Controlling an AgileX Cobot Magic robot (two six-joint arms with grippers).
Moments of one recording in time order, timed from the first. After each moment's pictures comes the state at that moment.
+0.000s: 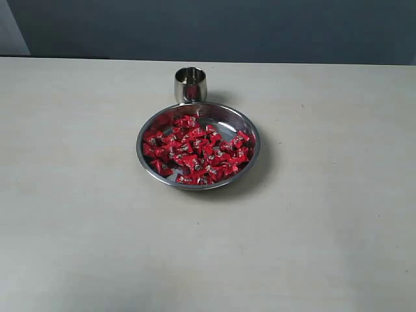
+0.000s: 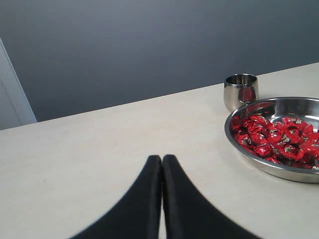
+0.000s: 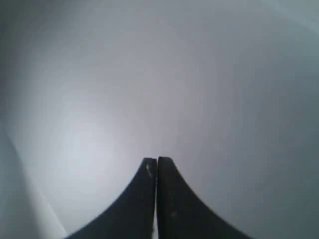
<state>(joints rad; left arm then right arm) -0.06 0.00 0.00 0.04 0.18 0.07 -0.18 0.00 -0.01 -0.15 -0.53 1.09</state>
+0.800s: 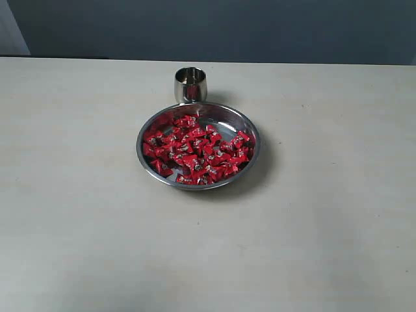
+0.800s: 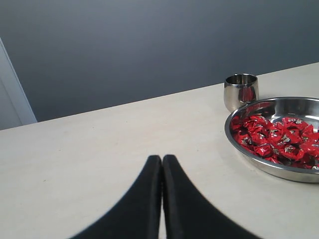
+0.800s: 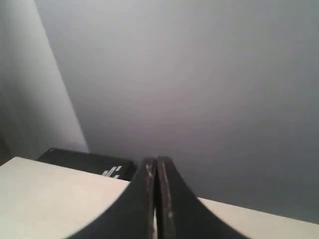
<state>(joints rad) -0.06 0.00 0.00 0.04 0.18 0.07 -0.15 1.11 -1.03 -1.68 -0.63 1.86</state>
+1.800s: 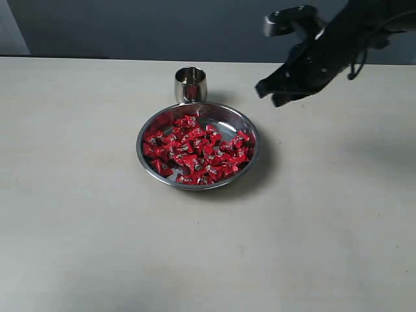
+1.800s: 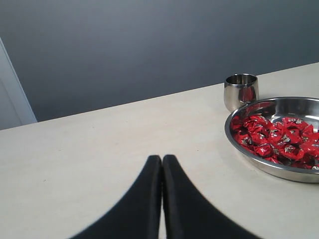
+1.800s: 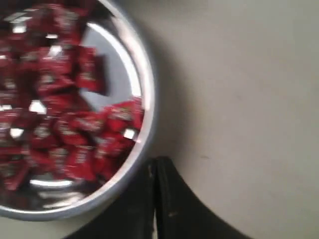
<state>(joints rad) -0.06 0.00 0.00 0.04 0.18 0.07 0.30 1.87 -1.37 0.35 0.74 -0.49</state>
